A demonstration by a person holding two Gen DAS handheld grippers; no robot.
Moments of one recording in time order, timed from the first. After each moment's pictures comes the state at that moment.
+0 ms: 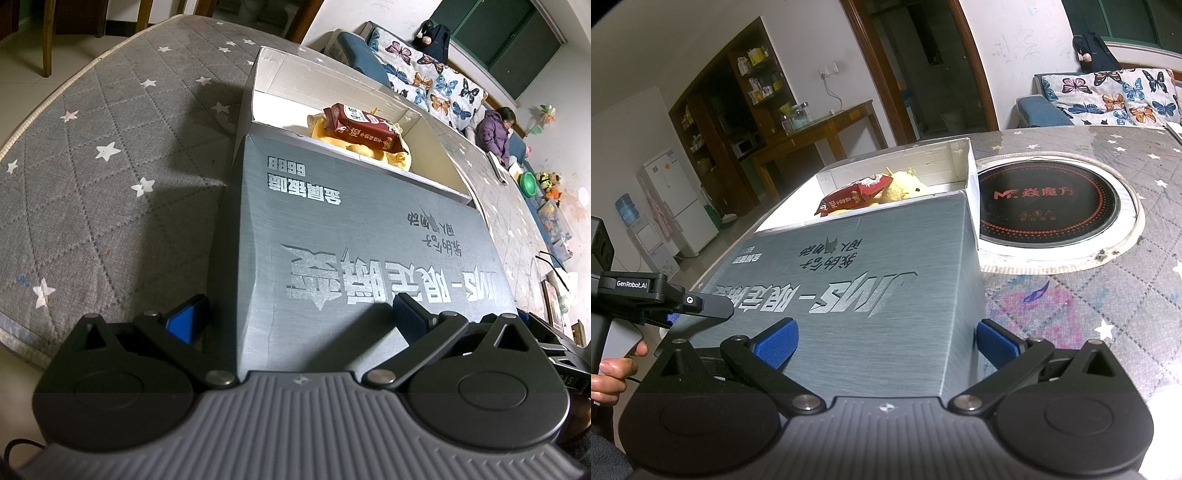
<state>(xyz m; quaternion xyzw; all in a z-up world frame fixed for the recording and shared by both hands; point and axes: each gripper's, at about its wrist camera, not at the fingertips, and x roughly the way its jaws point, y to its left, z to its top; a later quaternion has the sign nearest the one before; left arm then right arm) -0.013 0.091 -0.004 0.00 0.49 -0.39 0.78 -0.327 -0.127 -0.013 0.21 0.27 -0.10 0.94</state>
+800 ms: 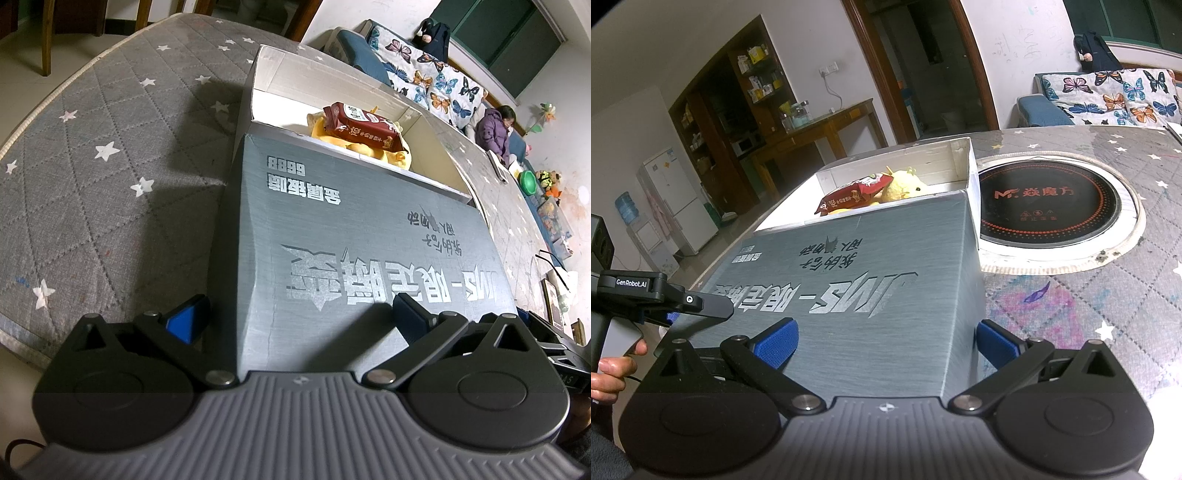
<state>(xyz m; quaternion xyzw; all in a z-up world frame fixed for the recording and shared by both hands) -0.013 0.090 -0.004 0.00 0.49 -0.39 0.78 -0.325 -0.129 -0.012 0.21 0.27 -0.10 0.93</state>
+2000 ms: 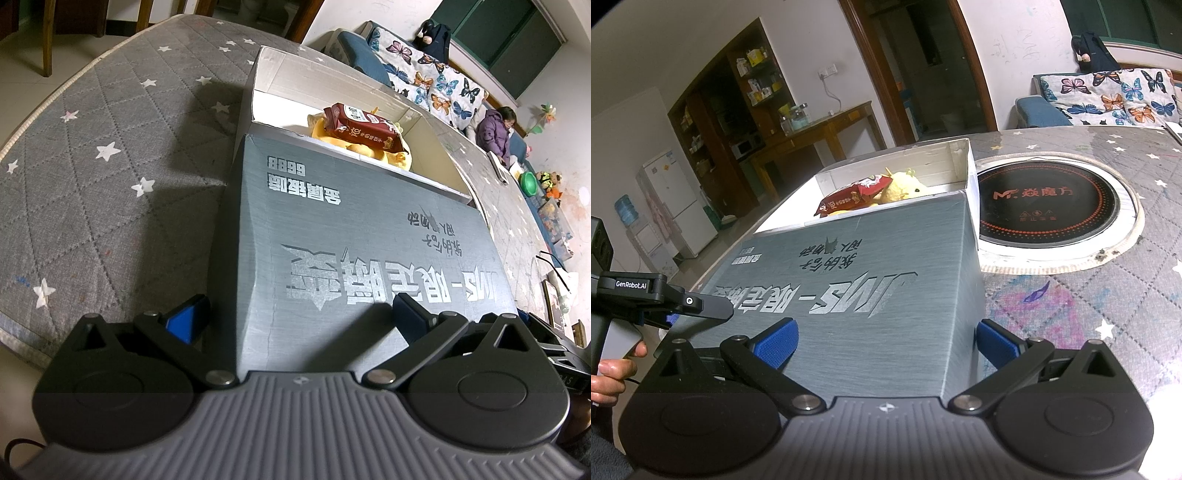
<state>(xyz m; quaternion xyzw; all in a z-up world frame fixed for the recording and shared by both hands) -0.013 0.090 -0.003 0.00 0.49 -0.39 0.78 -0.325 -0.126 -0.014 0.21 0.26 -0.10 0.94</state>
